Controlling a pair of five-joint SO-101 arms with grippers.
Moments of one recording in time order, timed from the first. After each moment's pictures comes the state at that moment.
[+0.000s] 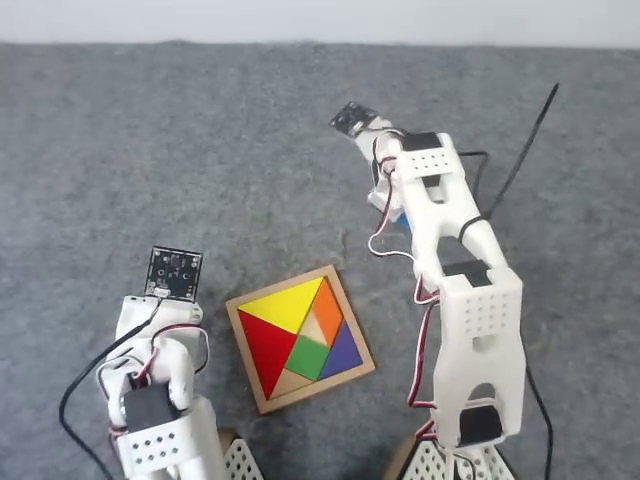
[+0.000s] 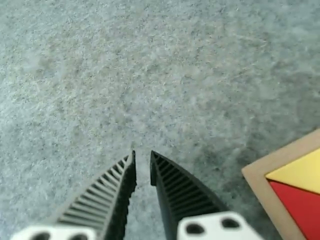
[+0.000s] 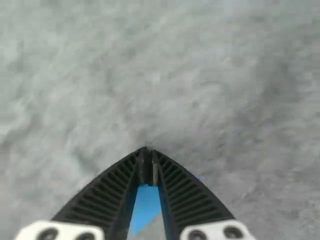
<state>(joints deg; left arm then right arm) -22.2 -102.9 97.2 62.0 -19.5 -15.2 40.6 -22.7 69.5 39.5</state>
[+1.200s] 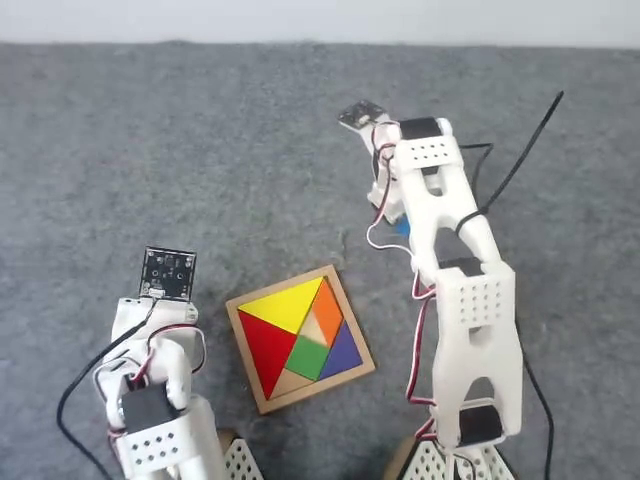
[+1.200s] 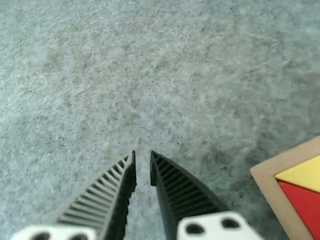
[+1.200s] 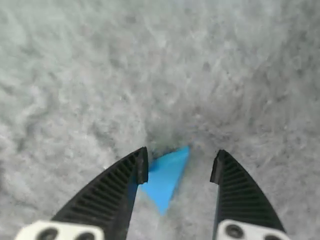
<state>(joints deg) -24.1 -102.9 97.2 62.0 -19.5 -14.0 47.0 -35.1 84.0 30.0</state>
